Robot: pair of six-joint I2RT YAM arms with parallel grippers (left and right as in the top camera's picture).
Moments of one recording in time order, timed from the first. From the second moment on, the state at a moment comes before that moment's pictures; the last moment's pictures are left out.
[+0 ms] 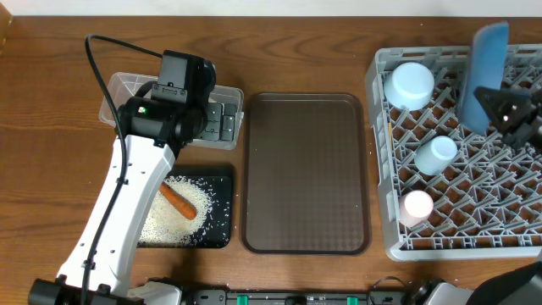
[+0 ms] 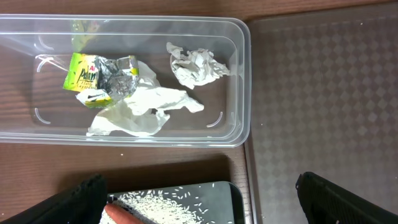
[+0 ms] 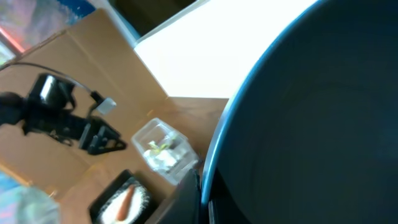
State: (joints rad) left arm -0.22 1.46 1.39 -1.00 -0.04 -0.09; right arm -0.66 1.46 1.25 -0.68 -1.50 -0.35
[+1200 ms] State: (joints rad) left arm -0.22 1.46 1.39 -1.00 -0.04 -0.09; right arm -0.61 1.70 1.19 -0.45 -1.51 -0.40
